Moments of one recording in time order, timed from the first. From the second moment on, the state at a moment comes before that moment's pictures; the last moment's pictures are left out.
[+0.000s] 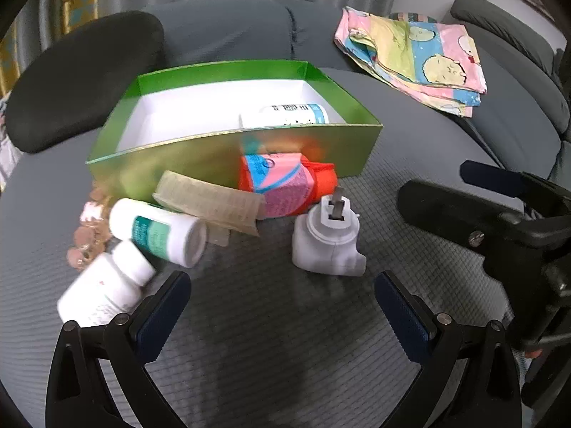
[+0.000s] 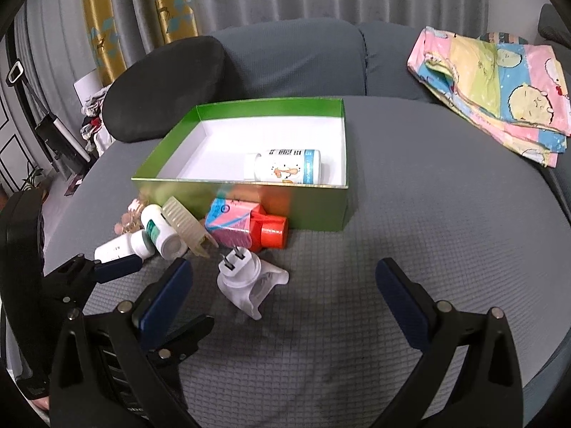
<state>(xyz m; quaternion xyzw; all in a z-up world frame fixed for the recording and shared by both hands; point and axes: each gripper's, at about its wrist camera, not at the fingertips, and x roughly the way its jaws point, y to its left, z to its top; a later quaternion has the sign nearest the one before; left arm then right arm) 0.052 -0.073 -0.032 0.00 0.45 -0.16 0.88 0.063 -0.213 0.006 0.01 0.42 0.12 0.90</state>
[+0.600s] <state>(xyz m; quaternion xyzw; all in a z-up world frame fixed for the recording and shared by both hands) 0.068 -0.080 -0.048 -0.03 0.46 -0.22 0.86 0.090 -0.218 -0.045 0.07 0.51 0.19 0.84</state>
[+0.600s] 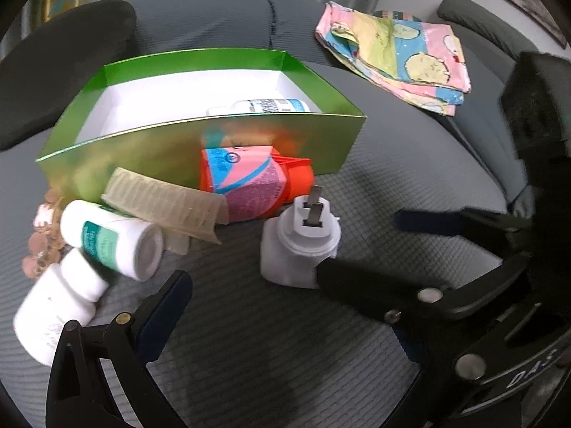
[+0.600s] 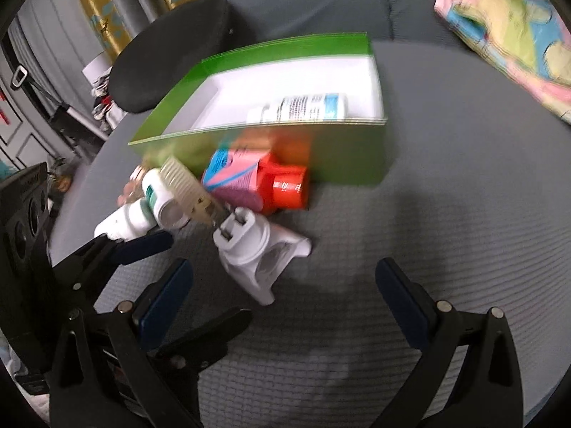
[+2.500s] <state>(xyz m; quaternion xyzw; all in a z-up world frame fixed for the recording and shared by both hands) 0.192 -0.046 0.009 -0.02 0.39 -0.23 0.89 0.210 -0.157 0.005 0.06 0.42 0.25 0.87</state>
